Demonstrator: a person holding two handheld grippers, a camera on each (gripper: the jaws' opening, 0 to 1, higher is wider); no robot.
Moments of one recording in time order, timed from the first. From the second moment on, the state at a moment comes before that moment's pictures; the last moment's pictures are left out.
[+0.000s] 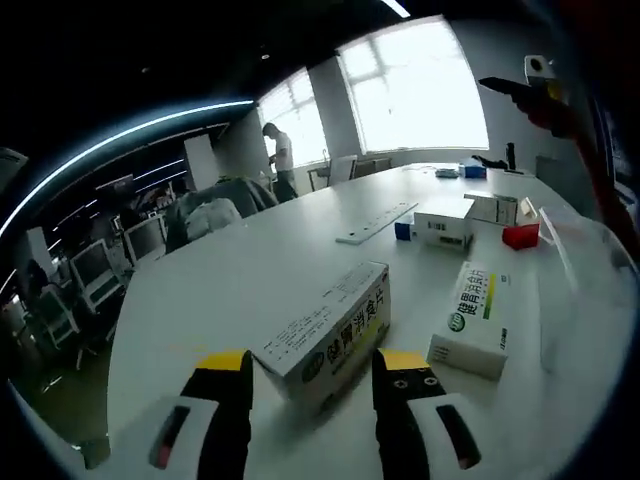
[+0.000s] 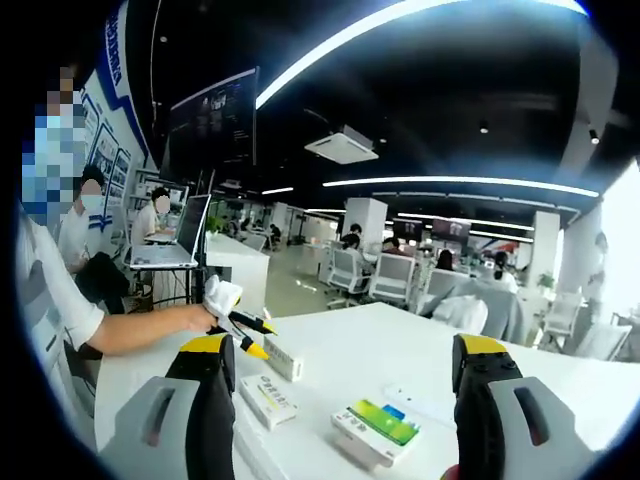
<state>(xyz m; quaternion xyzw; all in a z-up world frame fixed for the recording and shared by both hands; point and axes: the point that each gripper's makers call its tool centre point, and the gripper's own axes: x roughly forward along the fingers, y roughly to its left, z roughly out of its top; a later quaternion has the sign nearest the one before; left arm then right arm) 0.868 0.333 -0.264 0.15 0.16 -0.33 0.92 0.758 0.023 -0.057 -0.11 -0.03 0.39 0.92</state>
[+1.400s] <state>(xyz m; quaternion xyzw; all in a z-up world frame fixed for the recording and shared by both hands) 0.854 0.320 -0.153 -0.10 0.07 -0.32 0.94 0.759 0.035 -0.058 -0.09 -0.03 0.40 0.91</state>
